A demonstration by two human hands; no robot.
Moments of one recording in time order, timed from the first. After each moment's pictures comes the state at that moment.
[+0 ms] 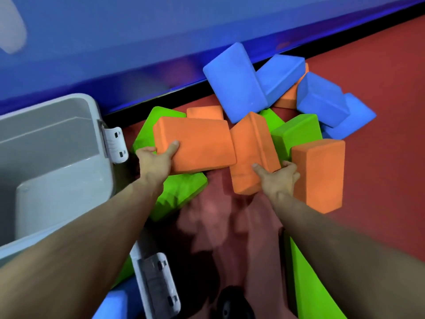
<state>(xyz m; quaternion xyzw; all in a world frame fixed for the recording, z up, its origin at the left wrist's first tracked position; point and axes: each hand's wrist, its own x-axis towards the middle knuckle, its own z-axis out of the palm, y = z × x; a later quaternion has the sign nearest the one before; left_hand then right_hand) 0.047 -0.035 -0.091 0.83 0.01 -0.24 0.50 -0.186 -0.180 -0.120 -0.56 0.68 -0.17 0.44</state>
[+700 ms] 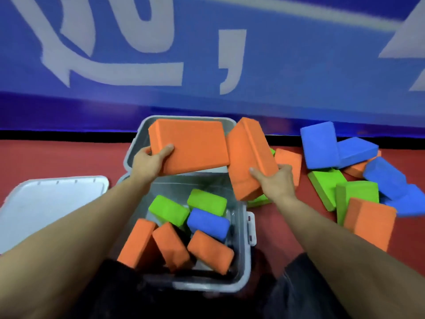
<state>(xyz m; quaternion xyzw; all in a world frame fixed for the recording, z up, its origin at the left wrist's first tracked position) 0.037 0.367 0.144 0.79 0.05 -0.11 0.59 -0.125 0.084 0.113 -0.77 0.42 -0.12 0.46</state>
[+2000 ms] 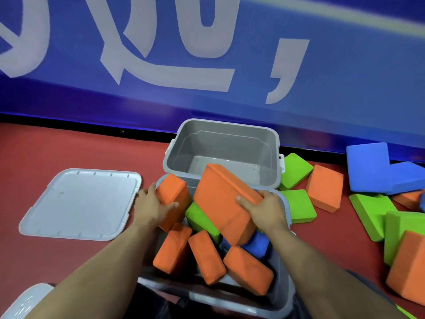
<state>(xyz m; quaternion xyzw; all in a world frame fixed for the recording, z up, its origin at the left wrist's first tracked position) 0.033 0.510 0.060 0.96 0.07 -0.11 0.26 -0.070 0.223 0.082 -0.86 0.33 0.03 0.39</state>
